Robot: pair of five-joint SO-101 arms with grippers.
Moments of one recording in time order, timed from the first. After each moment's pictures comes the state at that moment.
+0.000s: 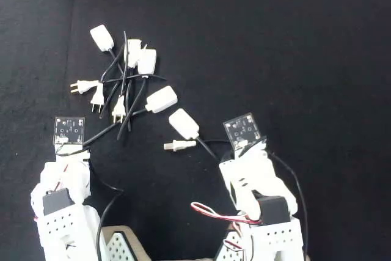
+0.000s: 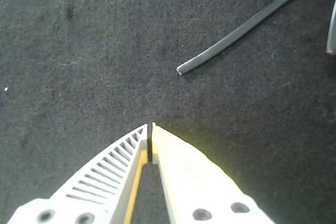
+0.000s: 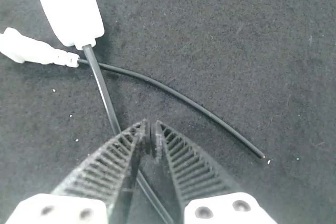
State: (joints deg) left arm -27.5 -84.0 96.7 51.6 -23.6; right arm -8.6 -103.3 96.6 66.7 10.9
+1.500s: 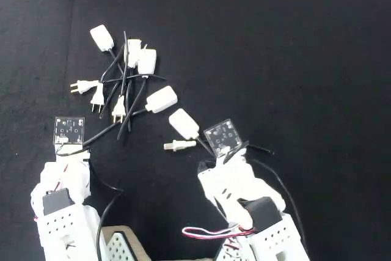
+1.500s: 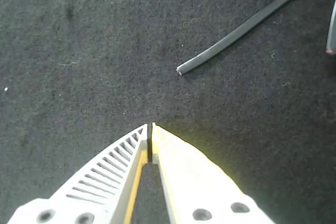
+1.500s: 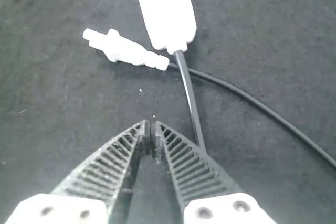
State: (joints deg) left arm -27.5 -84.0 96.7 51.6 -23.6; right arm -26.7 -103.3 96.1 68.0 -2.7
